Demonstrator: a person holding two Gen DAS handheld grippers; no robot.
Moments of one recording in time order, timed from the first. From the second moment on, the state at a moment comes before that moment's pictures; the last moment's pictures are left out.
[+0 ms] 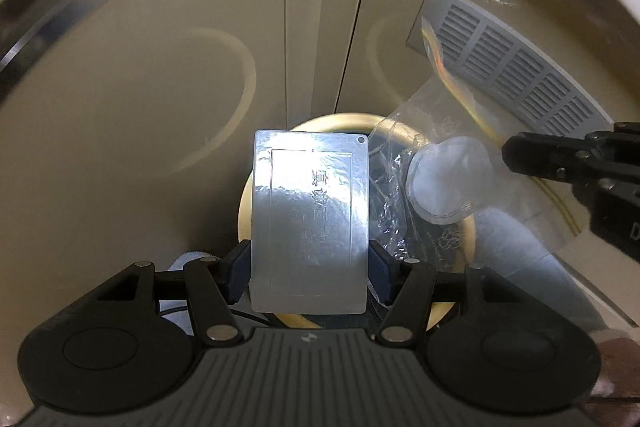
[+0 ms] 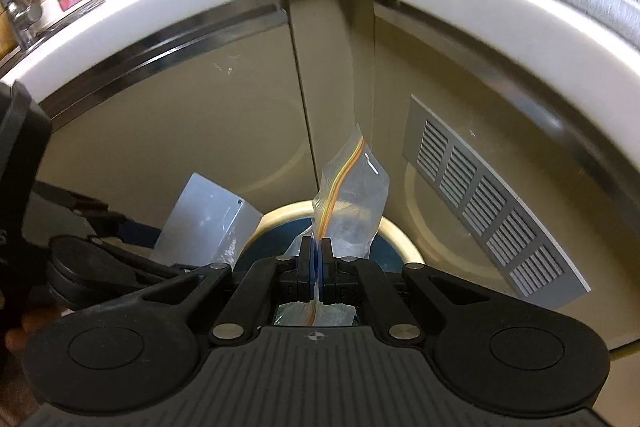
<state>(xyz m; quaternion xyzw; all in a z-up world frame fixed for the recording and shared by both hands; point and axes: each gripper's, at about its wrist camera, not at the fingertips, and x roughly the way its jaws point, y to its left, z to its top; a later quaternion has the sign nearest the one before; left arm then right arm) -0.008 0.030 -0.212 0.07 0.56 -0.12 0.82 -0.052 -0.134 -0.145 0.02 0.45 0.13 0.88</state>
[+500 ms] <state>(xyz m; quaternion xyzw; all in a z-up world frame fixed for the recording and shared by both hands) 0.015 0.014 -0.249 0.09 0.59 -0.12 0.79 -0.028 -0.151 -0.148 0.08 0.44 0.11 0.89</state>
